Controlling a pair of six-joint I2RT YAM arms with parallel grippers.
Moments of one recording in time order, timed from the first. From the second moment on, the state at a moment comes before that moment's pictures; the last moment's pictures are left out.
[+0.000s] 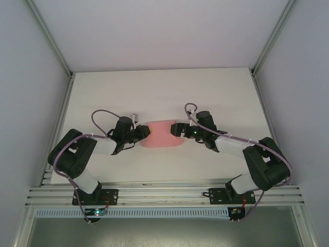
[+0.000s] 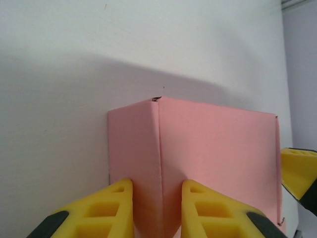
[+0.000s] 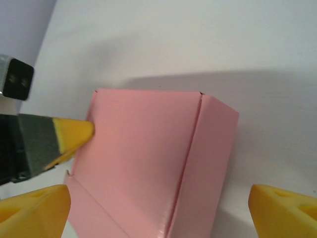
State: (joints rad) left arm -0.41 1.63 0.49 0.54 0.41 -0.88; right arm 0.45 1.46 0.57 0.26 -0.44 0.60
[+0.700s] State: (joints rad) left arm -0.36 1.88 0.36 1.18 0.55 -1.07; right arm 0.43 1.68 0.64 0.32 -0.67 0.74
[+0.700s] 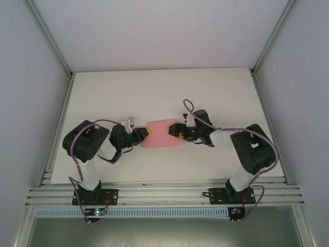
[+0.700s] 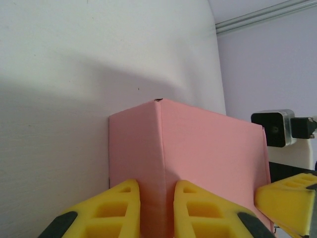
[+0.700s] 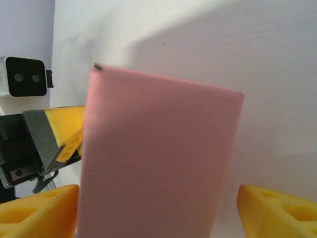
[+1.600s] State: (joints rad) left arm -0.36 1.47 0.50 0.62 0.49 -0.86; right arm 0.37 1.61 0.60 0.46 -0.75 0.86
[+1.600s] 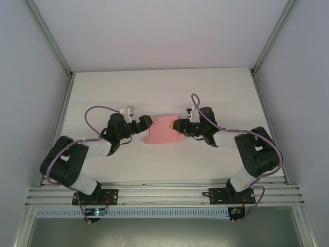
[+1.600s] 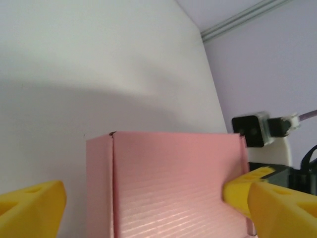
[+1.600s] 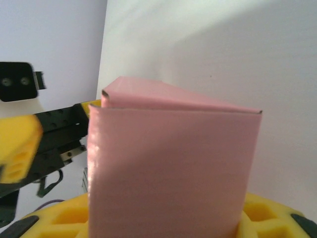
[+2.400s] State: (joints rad) left arm -0.84 0.99 0.71 -0.15 0.04 0.02; right arm 0.35 1.53 0.58 0.36 -0.75 1.02
